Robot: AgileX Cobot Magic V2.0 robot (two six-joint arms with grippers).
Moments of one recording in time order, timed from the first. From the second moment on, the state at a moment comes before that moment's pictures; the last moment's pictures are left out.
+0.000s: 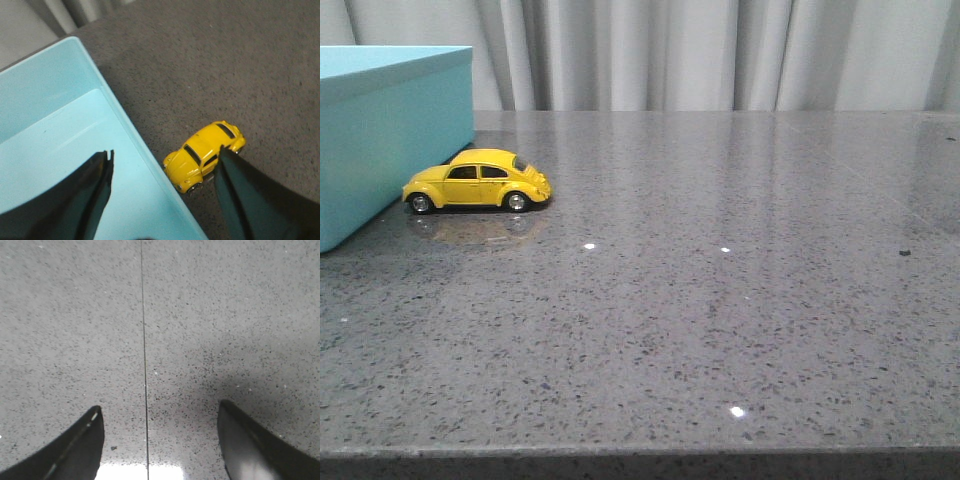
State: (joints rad) left arm -0.34 1.11 -1.08 -0.14 0.66 0.41; right arm 0.09 1.16 -1.27 0.08 1.03 0.20
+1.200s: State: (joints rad) left arm -0.46 1.73 -1.42 -0.08 0.94 0.96; right arm 0.09 1.06 -1.27 0.08 1.04 0.18
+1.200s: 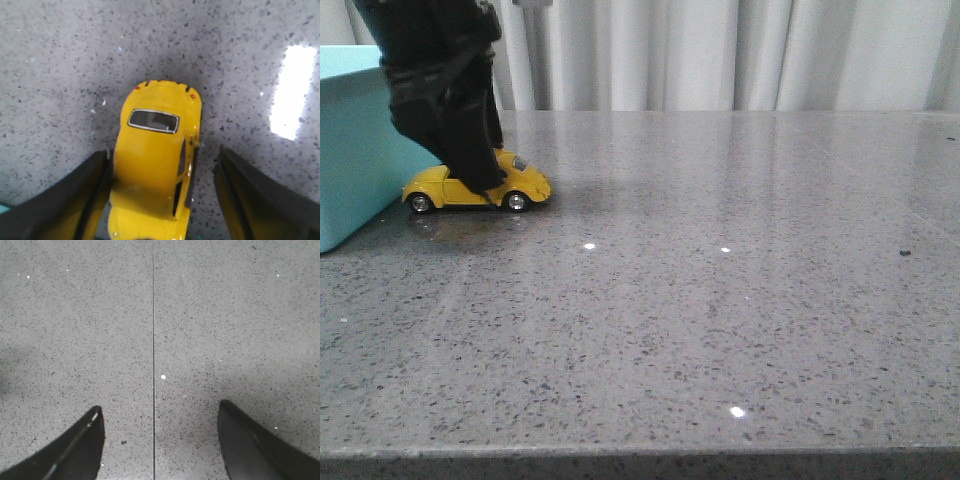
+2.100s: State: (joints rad) left arm -0.46 1.76 -1.43 -0.07 0.92 0.96; right arm 0.09 1.06 -1.27 0.08 1.06 0.18
